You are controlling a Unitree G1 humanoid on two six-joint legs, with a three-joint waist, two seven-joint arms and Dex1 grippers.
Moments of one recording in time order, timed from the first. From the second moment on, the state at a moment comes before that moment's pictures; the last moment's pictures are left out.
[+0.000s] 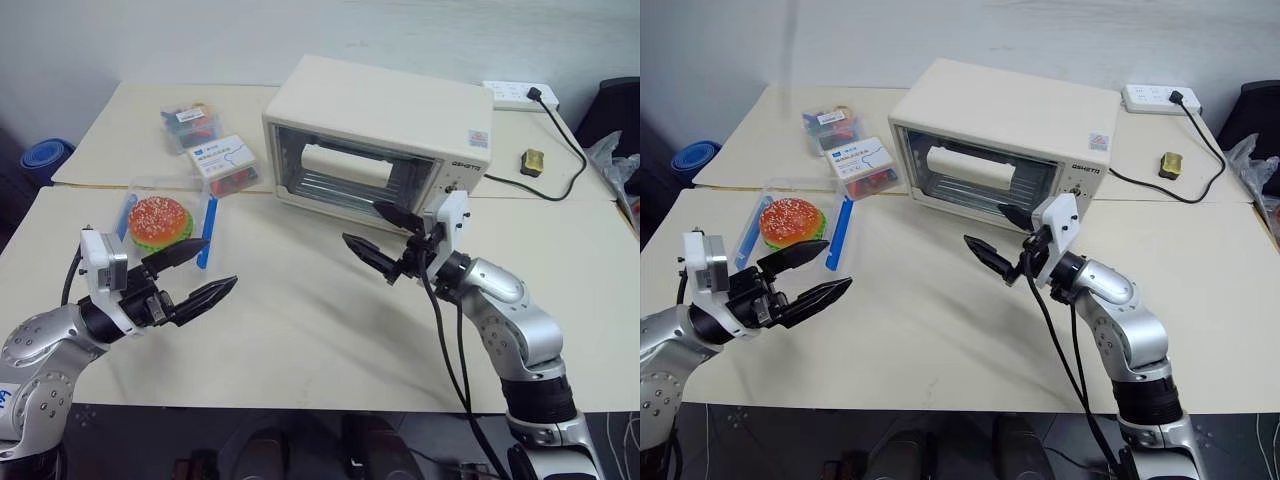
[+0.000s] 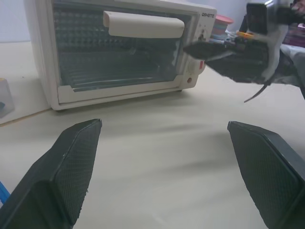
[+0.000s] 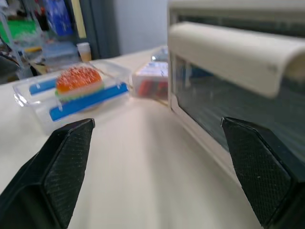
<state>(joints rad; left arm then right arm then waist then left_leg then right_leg) 0.01 0.70 0.42 -0.42 -0.84 0.48 -0.79 -0.40 -0.39 0.00 -0.26 0.51 0.42 0.62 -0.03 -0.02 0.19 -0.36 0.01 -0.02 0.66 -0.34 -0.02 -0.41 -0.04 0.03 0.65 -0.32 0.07</state>
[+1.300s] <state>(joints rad) -0.74 0.62 0.18 0.28 -0.46 0.24 -0.76 -0.33 -0.45 0.08 -0.21 0.36 0.13 0.90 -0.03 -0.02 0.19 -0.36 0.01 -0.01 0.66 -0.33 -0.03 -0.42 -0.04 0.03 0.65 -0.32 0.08</state>
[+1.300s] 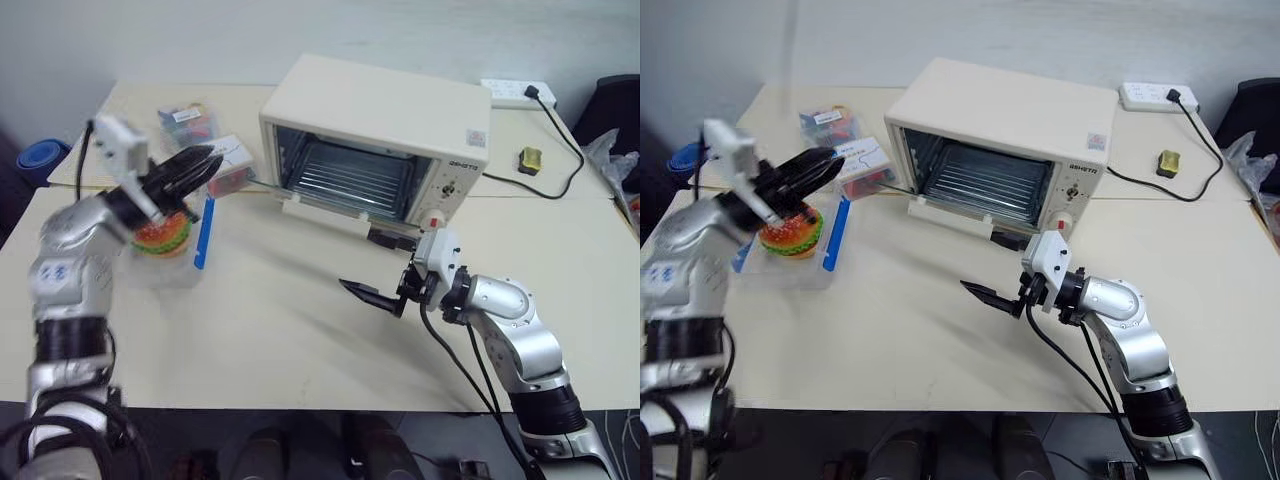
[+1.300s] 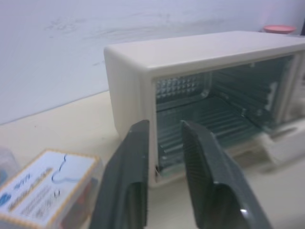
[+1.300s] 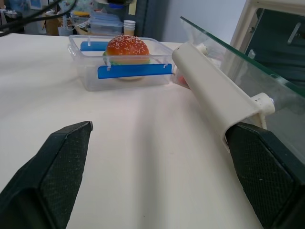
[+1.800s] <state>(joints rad) -0.81 0.57 0.01 0.48 -0.29 0.12 -1.01 0.04 -0.53 -0.04 -0.33 0.39 0.04 0.91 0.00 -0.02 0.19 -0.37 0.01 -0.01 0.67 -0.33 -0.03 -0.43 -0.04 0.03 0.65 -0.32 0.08</state>
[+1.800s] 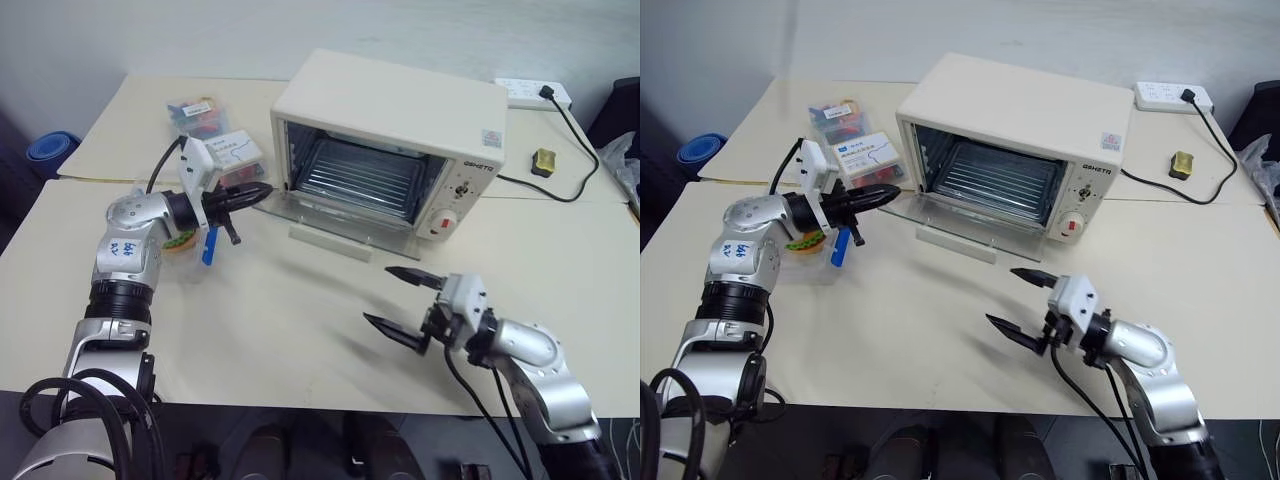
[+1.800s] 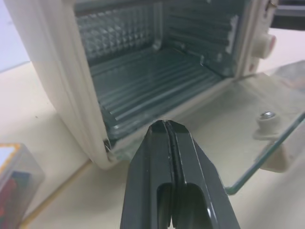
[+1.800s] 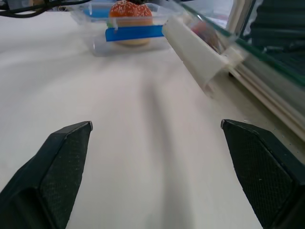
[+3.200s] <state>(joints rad) 0.28 0.59 0.94 -0.58 -1.38 0.98 0.06 -0.30 -0.47 -0.06 -0.20 0.66 0.00 1.22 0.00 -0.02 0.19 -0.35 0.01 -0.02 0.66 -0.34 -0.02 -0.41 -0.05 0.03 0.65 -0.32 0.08</state>
